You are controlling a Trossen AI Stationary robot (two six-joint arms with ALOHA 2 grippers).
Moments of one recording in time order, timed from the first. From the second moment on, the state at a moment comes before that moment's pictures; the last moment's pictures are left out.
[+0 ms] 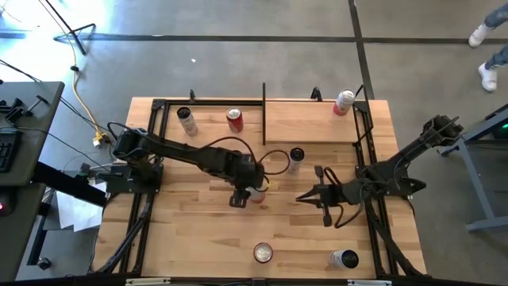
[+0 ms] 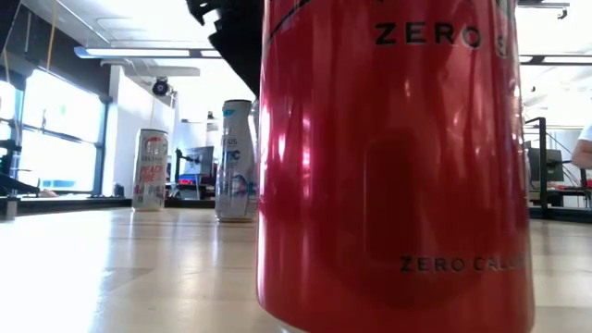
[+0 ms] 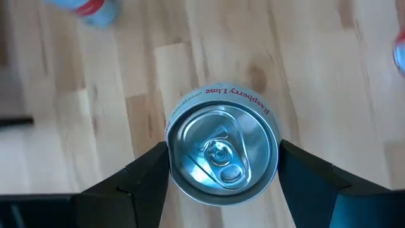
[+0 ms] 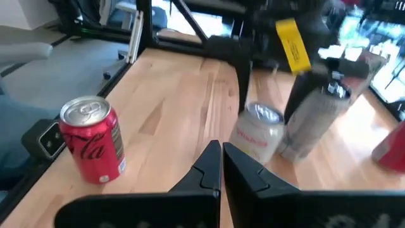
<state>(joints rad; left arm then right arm) -0.15 1.82 1.51 -0.86 -0.08 0.09 0.59 1.06 0.65 0.03 0.46 0.05</state>
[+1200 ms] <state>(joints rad) -0.20 1.87 1.51 -0.80 -0.15 0.48 0.50 1.06 0.65 -0.03 0.41 0.13</state>
